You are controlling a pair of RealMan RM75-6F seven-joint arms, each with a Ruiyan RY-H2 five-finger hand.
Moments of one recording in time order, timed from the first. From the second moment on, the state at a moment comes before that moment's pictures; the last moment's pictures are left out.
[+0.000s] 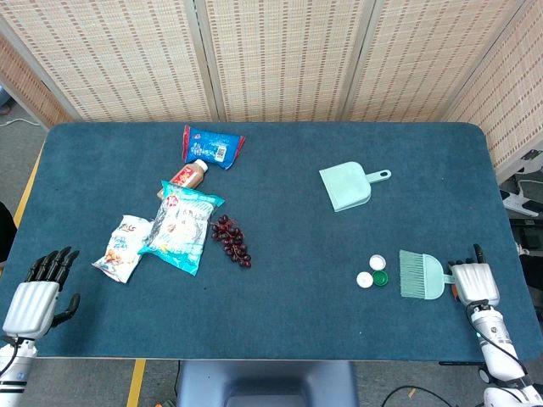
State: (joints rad) left arm -0.16 -1.18 -0.03 -1.55 1.46 1.38 0.11; right arm 0.26 -1.56 0.04 -0.83 -1.34 1.03 -0.19
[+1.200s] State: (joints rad) left arm -0.15 -1.16 -0.02 -1.56 1.49 1.40 0.07; right arm 0.44 -1.18 0.07 -1.76 -1.36 1.09 -1.29
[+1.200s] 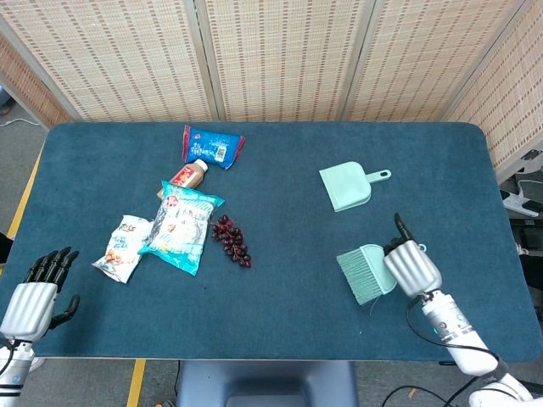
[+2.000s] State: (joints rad) left arm -0.15 -1.16 -0.02 -1.57 1.48 1.39 0.10; right arm 0.62 -1.45 -0.04 -1.62 -1.01 1.14 -1.83
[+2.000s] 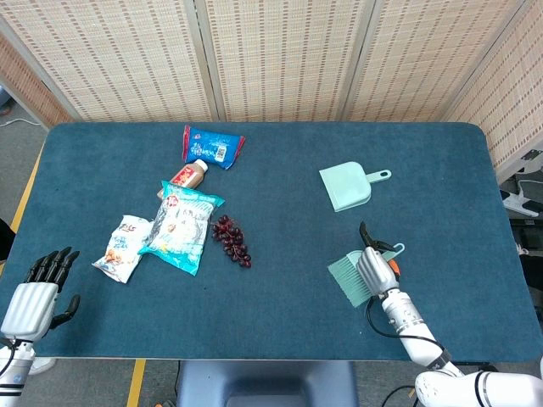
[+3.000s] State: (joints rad) left arm -0.17 -1.20 -0.03 -1.58 1.44 1.37 0.19; right arm 0.61 -1.51 -0.13 -1.11 -0.87 1.17 -1.90
